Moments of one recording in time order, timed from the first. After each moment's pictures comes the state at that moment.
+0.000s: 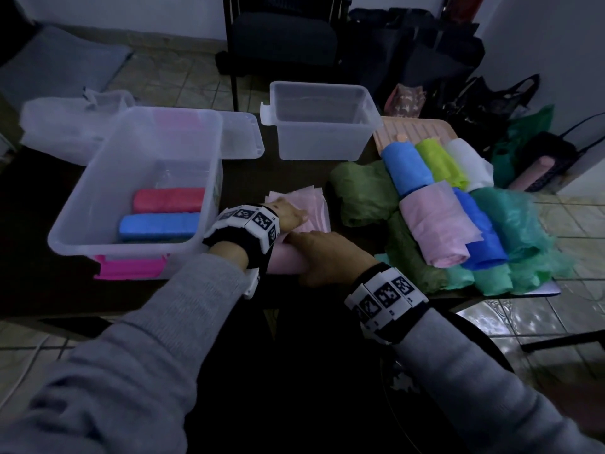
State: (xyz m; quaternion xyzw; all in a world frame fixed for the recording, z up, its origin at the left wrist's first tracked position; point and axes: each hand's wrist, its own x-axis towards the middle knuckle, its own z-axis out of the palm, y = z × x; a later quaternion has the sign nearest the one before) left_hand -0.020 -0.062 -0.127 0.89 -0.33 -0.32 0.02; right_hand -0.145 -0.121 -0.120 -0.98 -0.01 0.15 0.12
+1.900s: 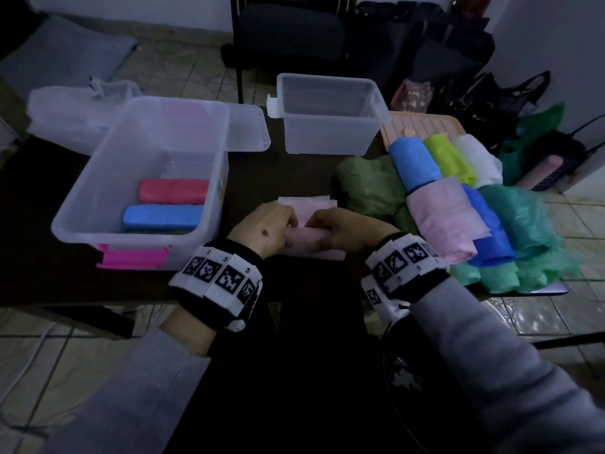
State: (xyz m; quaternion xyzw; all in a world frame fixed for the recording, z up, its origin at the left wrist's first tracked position) left_hand -0.056 -0.006 -0.106 0.89 -0.36 -0.25 0.13; right_hand -0.127 -0.158 -0.115 -0.95 0.06 0.20 0.25
